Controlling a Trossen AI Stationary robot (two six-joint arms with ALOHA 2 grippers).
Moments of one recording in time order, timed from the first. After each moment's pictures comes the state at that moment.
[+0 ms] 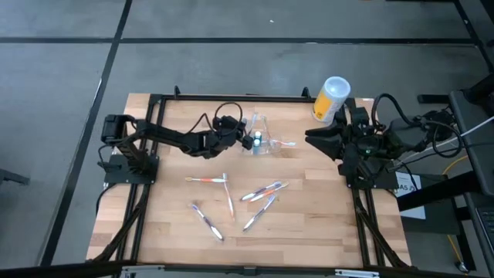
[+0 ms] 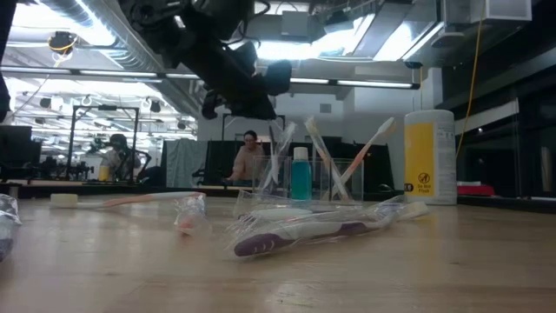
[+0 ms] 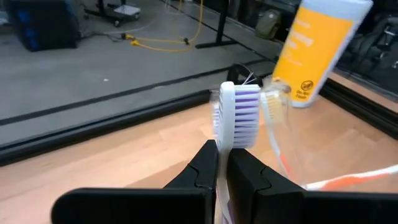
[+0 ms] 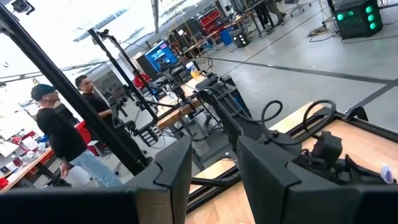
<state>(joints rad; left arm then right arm) 0.11 1.66 0.89 0.34 -0.78 -0.51 0.52 1.11 1.50 -0.40 0.65 0.58</state>
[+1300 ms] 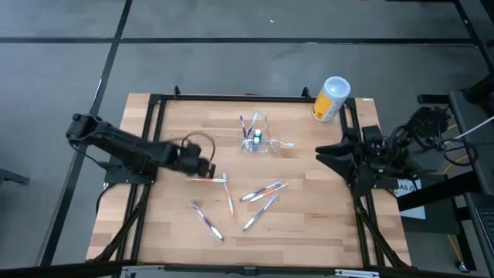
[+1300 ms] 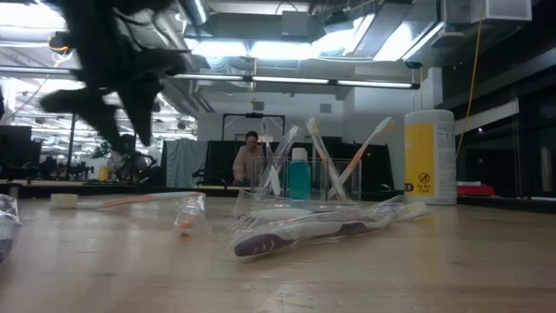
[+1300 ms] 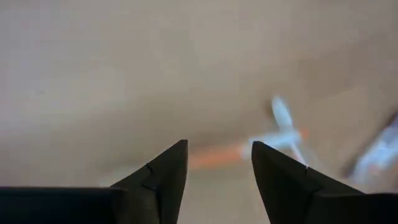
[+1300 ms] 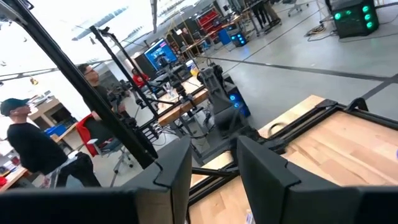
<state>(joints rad) -0.18 1.27 0.77 -0.74 -0.25 -1.52 0.78 1.13 1.50 -0.40 0.92 0.60</state>
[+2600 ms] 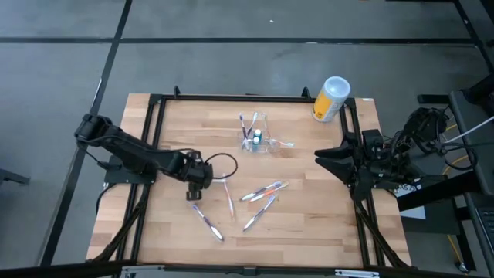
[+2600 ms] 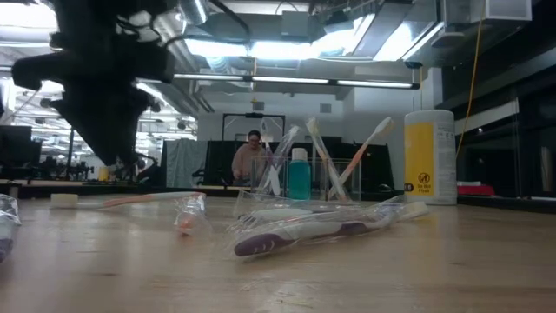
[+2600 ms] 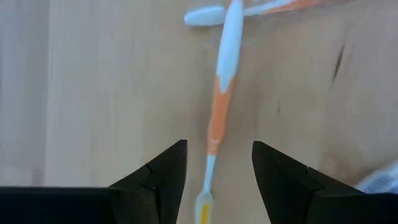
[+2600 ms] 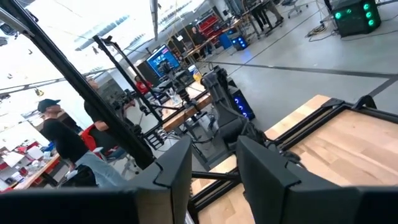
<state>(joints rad) -0.27 1.39 0.81 -0.76 -0.21 -0.36 0.82 1.16 1.50 -0.34 0.96 0.62</state>
